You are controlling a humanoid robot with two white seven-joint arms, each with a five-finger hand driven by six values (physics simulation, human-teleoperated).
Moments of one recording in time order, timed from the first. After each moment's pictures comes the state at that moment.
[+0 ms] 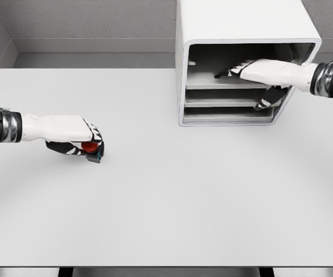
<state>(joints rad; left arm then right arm) -0.77 0.88 -0.91 -1.44 -0.19 -0.61 -0.61 -0.87 -0.73 0.73 -1.30 0.22 -0.45 0.61</state>
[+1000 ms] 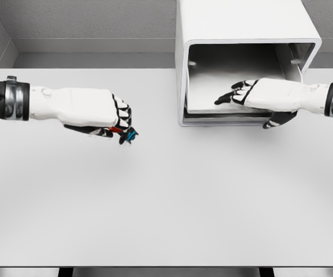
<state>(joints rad) -0.96 0.89 -0.92 -1.71 -0.14 -0.61 -0.61 -0.74 -0.86 0.67 -1.52 0.24 -0.59 0.61</state>
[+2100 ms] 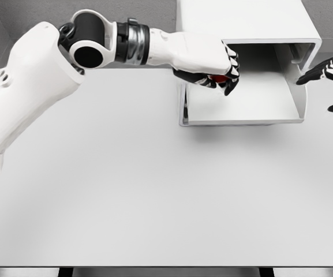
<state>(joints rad) -1.20 0.26 -0.92 -1.26 -0.31 -0.62 -0.61 -0.27 -1.10 0.04 -1.65 -0.07 -0.61 0.61</state>
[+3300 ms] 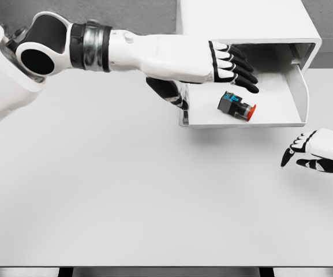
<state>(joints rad) -1.13 0.55 -0.91 -1.57 0.01 -0.61 -0.61 -0.01 -1.05 0.07 -1.71 0.05 -0.61 0.61</state>
